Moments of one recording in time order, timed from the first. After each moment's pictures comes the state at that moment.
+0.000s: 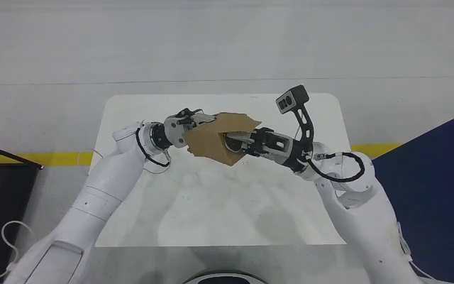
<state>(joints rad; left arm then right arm) 0.79 -1.26 -0.94 -1.15 -1.29 0.45 -1.32 -1.24 -1.06 1.32 -2.03 0.57 0.04 0.76</state>
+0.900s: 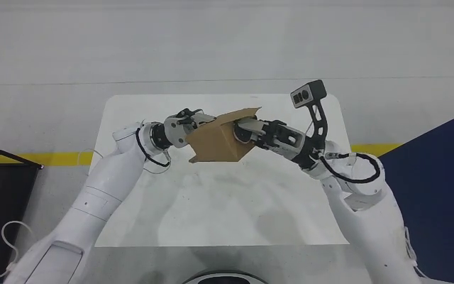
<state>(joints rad) 0.79 -1.26 -0.94 -1.15 -1.29 0.45 -1.32 -1.30 -1.06 1.41 -2.08 0.57 0.00 0.71</state>
